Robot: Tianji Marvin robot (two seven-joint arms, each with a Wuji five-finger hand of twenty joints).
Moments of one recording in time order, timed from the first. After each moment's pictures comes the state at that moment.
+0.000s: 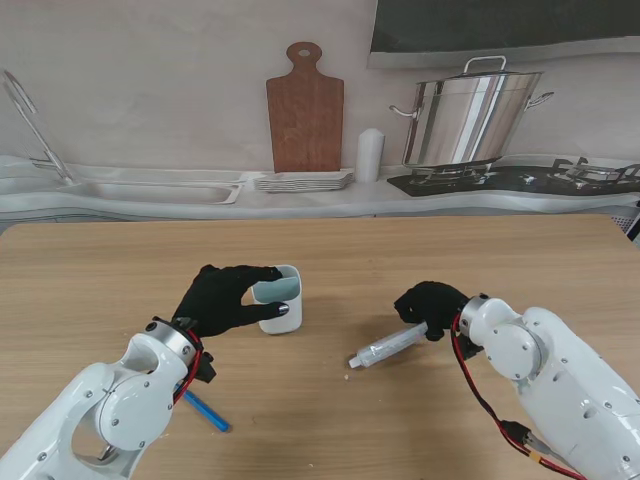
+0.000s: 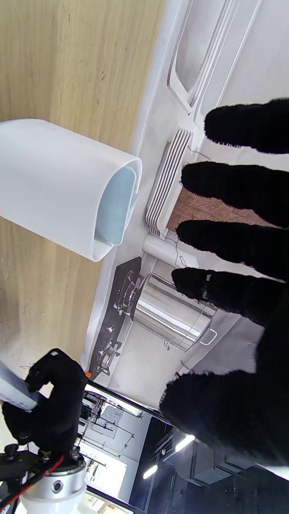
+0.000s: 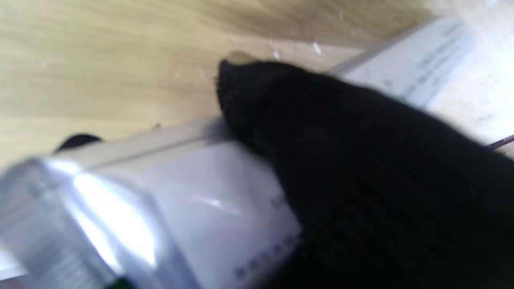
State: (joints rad) left arm 1.67 -1.08 -1.26 -1.95 0.75 0.04 -0.08; right arm -1.30 -1.02 1.18 -1.34 -0.75 -0.30 0.27; left_hand 0.61 -0.19 0.03 0.09 0.57 0.10 0.30 0.28 0.66 0.22 0.24 0.22 0.56 0.33 0.24 0.39 0.12 0.45 0.72 0.36; right_hand 0.79 -1.47 1.39 0.11 0.97 -0.26 1.53 0.97 1.04 0.13 1.43 0.87 1.17 0.14 1.34 0.50 1.00 0.47 1.55 0.14
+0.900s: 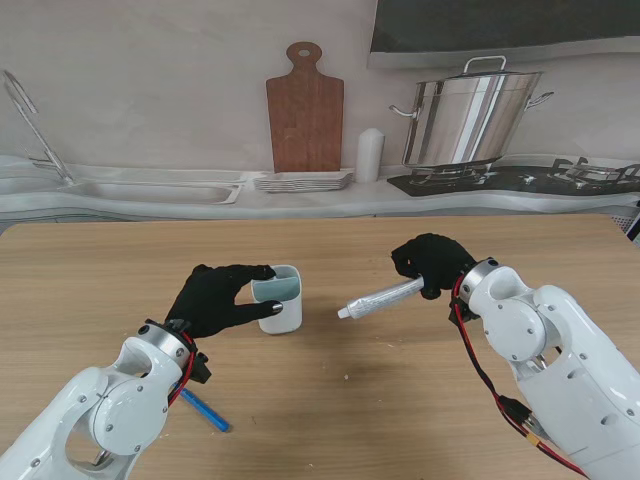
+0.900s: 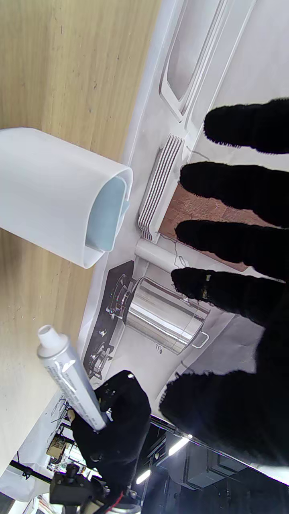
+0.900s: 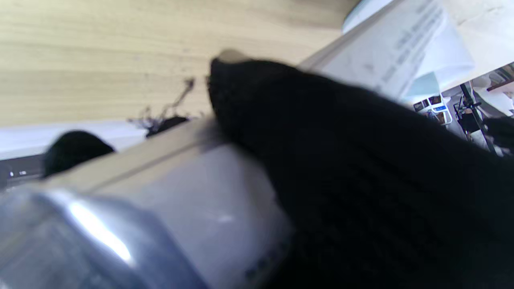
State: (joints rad) left arm 1.70 -1.08 -1.28 -1.96 0.76 0.03 -0.05; right arm -1.36 -1.04 1.28 -1.62 -0.76 -0.15 0.25; left_hand 0.61 -0.19 0.03 0.09 0.57 0.10 0.31 0.28 0.67 0.22 0.24 0.22 0.57 0.33 0.24 0.39 0.12 0.45 0.73 0.37; right_hand 0.82 -1.49 1.39 0.09 0.98 -0.22 1.50 0.96 1.04 0.15 1.43 0.88 1.22 0.17 1.25 0.42 1.05 0.46 1.60 -0.02
